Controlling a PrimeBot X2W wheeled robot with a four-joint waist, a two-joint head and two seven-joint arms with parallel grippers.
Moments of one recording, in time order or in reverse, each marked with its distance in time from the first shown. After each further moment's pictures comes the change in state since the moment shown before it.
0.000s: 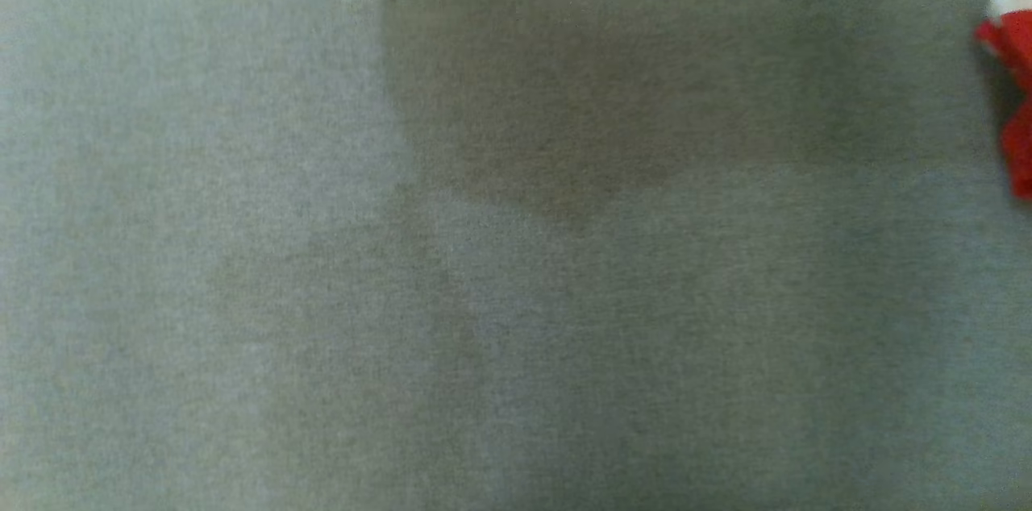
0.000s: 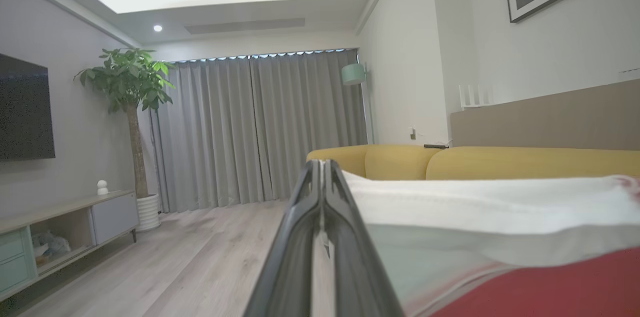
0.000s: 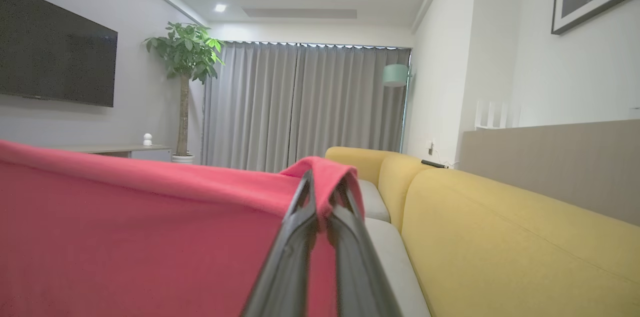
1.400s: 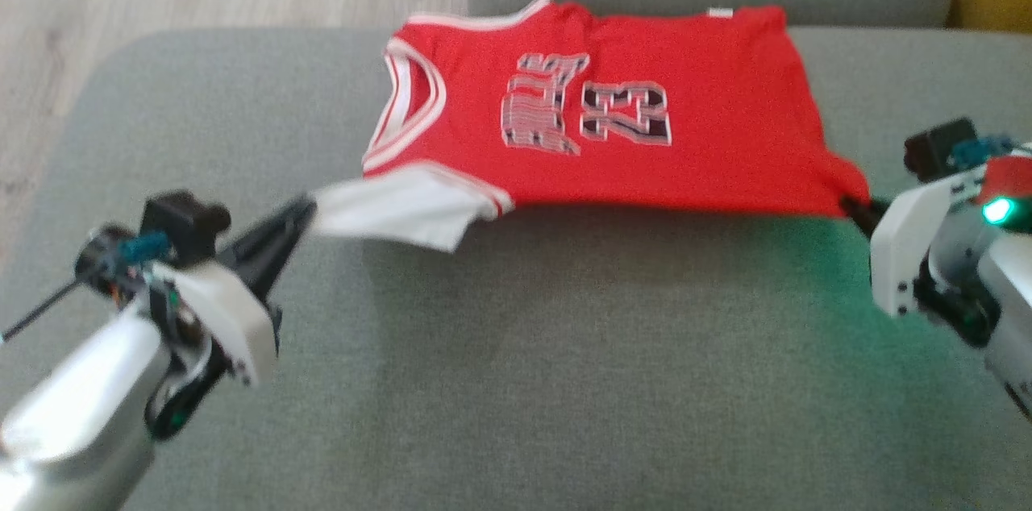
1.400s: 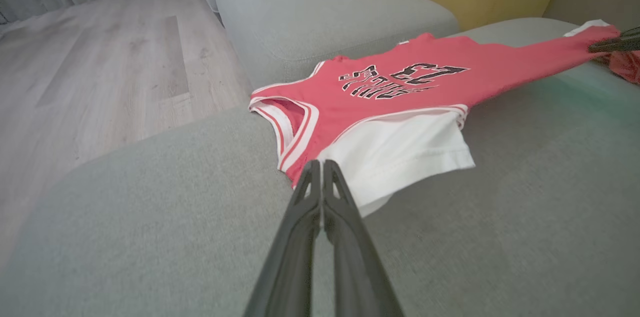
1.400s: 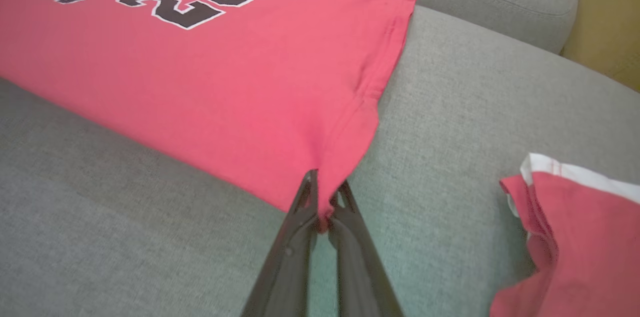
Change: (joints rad) left arm 0.862 0.187 -0.535 -0.211 -0.272 -0.096 0.039; right arm 0.613 -0.294 0.736 0.301 0.522 0.000 0.243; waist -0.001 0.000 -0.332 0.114
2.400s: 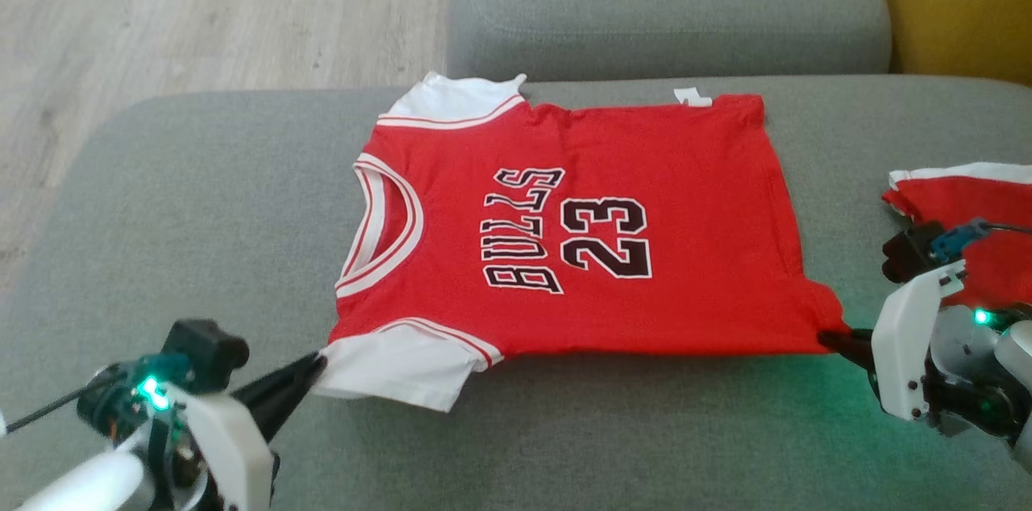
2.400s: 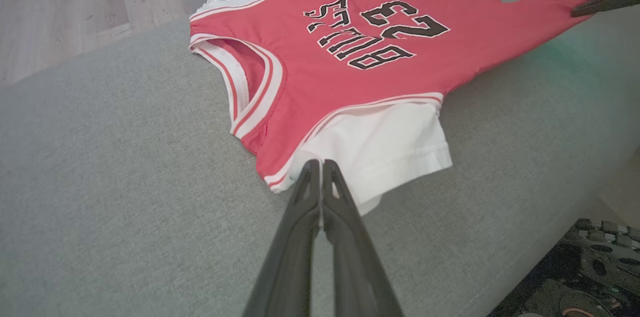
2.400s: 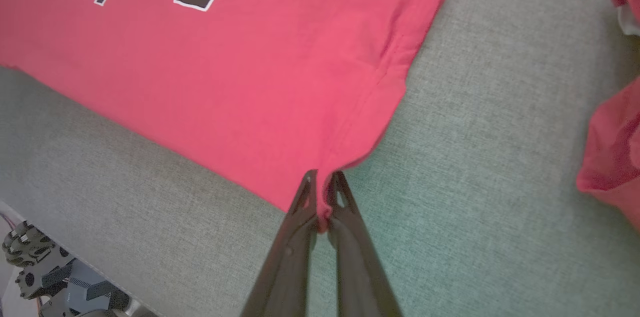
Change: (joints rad) left arm 0.291 0.227 -0.046 -0.427 -0.129 0.134 0.238; right arm 0.222 -0.167 0.063 -0.340 0.274 0.000 0.281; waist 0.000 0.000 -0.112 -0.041
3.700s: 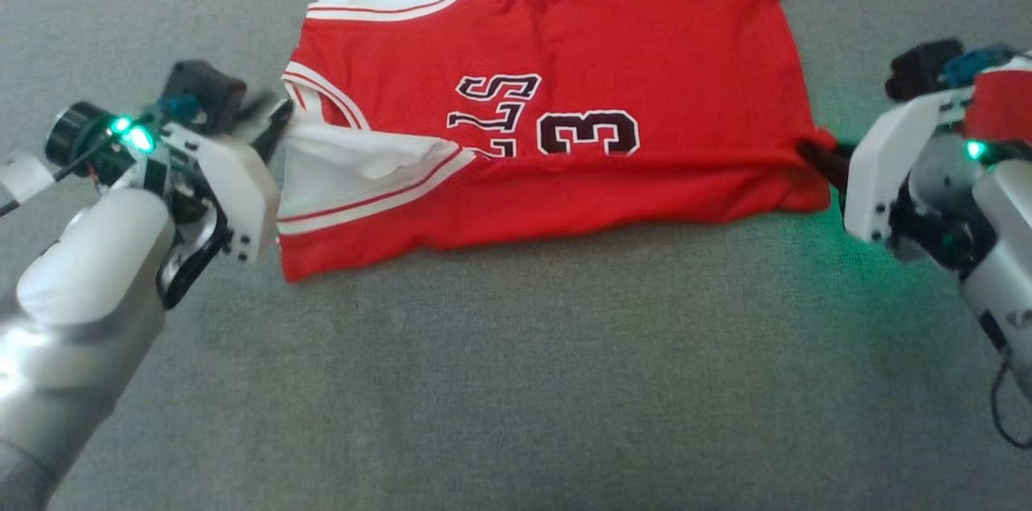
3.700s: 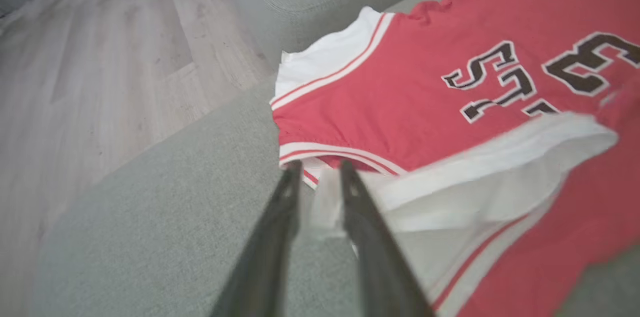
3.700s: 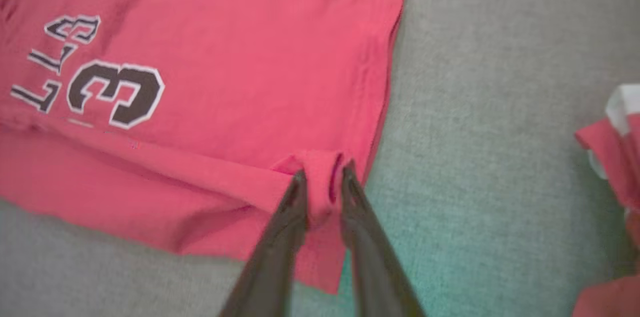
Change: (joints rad) left arm -0.591 -0.332 -0.048 0.692 0.214 -0.080 -0.082; right arm -0.293 0.226 -0.193 0.243 -0.157 0.000 -0.035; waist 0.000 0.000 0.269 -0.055
